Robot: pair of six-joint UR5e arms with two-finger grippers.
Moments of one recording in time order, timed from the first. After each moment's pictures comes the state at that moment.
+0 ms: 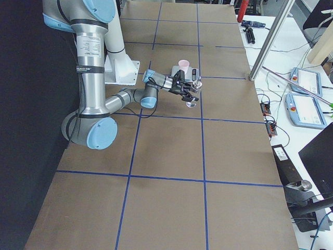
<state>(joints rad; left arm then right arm) -1.49 -1.67 -1.62 -1.69 -2.16 0.17 0.46 -1.57 1.85 -0.73 0.82 1.10</state>
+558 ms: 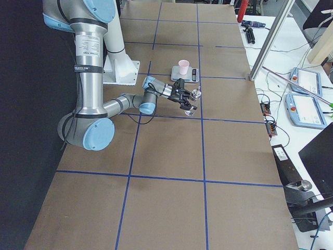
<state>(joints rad) -1.49 -1.67 -1.63 -1.69 -2.16 0.16 0.46 -1.59 1.80 -0.73 0.83 1.16</state>
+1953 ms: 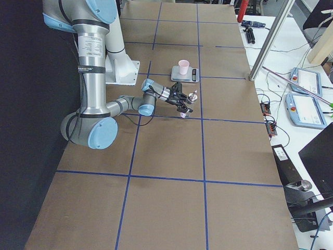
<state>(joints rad) -1.49 -1.67 -1.63 -1.69 -2.16 0.16 0.41 -1.57 1.75 -0.73 0.86 1.16</state>
